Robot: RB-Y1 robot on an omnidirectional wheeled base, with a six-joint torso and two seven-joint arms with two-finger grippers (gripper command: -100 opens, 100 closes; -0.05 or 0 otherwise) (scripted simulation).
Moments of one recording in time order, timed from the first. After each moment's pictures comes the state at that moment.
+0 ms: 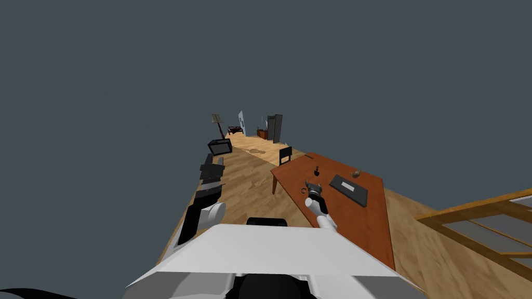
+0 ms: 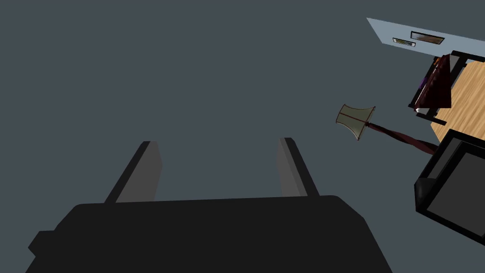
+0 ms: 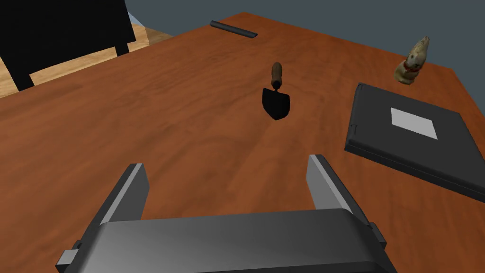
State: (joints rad) left arm 0.49 -0.03 0.07 -2.30 0.12 -0.41 0.01; right arm -0.11 -0.14 -0.38 -0.87 -0.52 -0.45 -1.06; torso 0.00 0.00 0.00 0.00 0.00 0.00
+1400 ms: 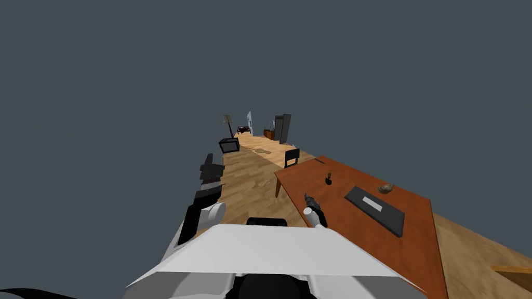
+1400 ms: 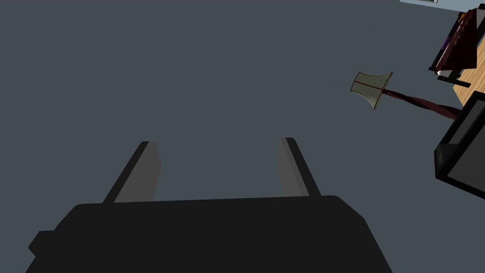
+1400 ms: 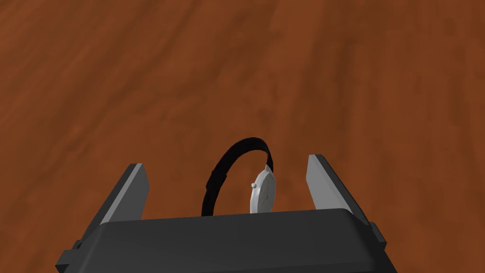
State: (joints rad) left arm 0.49 -0.03 0.07 -2.30 0.12 -0.41 0.01; right arm -0.14 -0.12 -0.39 -0.56 -0.77 -0.40 -1.24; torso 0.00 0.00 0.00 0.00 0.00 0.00
